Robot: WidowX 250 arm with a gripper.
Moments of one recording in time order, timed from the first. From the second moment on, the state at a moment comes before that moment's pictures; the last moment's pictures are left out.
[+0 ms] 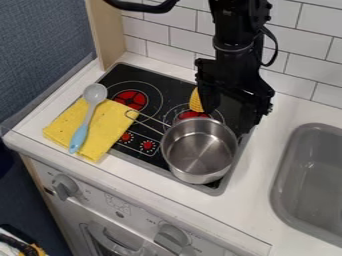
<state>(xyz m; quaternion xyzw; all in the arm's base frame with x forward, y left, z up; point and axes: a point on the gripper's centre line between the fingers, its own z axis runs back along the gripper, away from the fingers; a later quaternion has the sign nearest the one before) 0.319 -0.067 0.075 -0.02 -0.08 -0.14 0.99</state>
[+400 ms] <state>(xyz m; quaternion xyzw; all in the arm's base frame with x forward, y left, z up) 0.312 -0.043 0.068 -0.01 -0.07 -0.11 0.99</state>
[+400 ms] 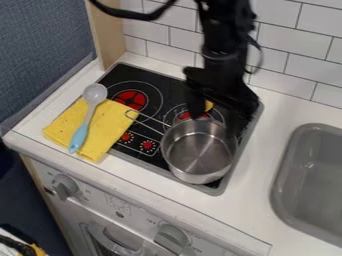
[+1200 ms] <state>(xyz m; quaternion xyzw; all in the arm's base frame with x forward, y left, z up) 0.245 0.114 0.079 0.08 -0.06 0.10 0.99</state>
